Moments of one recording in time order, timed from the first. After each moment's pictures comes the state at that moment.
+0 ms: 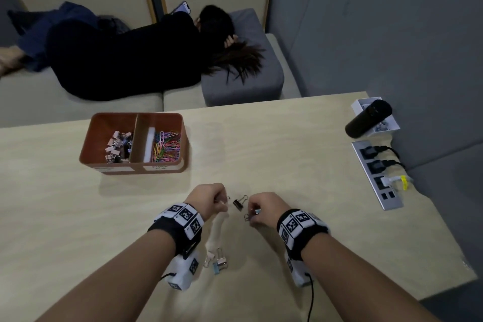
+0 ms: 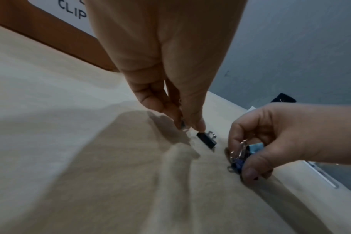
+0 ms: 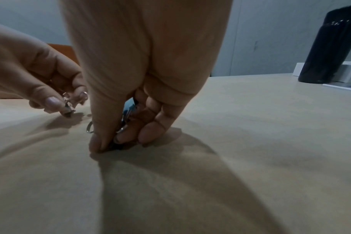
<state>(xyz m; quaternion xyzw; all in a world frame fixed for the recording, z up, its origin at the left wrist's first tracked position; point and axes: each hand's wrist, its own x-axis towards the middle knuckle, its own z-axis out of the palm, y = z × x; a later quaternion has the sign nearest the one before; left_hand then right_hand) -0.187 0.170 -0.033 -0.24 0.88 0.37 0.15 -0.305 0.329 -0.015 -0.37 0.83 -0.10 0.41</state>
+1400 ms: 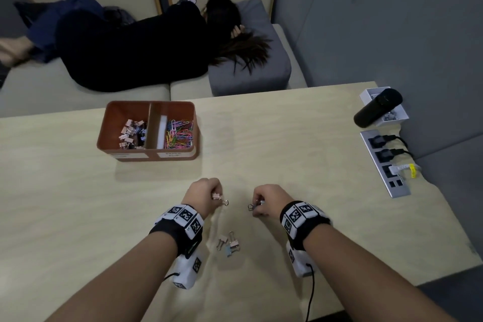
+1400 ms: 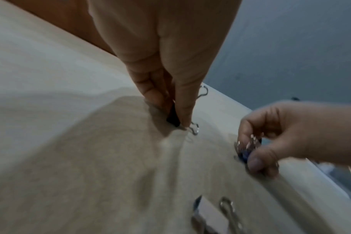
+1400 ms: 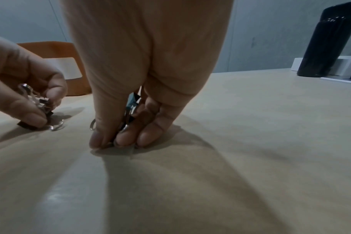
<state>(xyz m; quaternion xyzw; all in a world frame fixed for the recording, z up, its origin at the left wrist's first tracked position) -0.145 0.169 -0.030 -0.31 0.87 0.36 0.11 -0.281 0.322 -0.020 -0.35 0.84 -0.11 0.41</state>
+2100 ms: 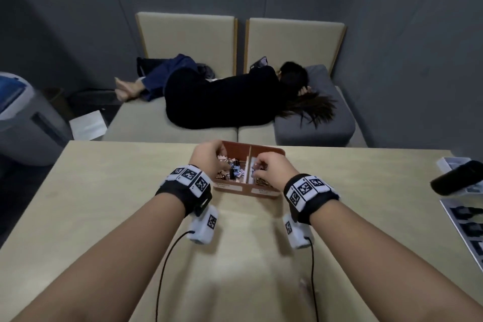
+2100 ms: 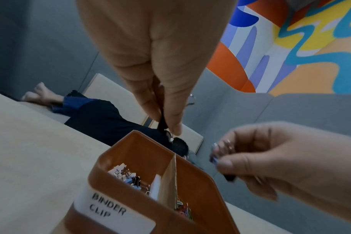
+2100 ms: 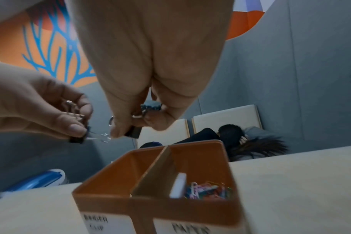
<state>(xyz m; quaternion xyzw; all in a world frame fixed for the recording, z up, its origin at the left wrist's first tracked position) -0.063 -0.028 0.121 -0.41 0.85 0.31 -0.08 -0.206 0.097 0.113 -0.47 0.81 -0.21 0.27</state>
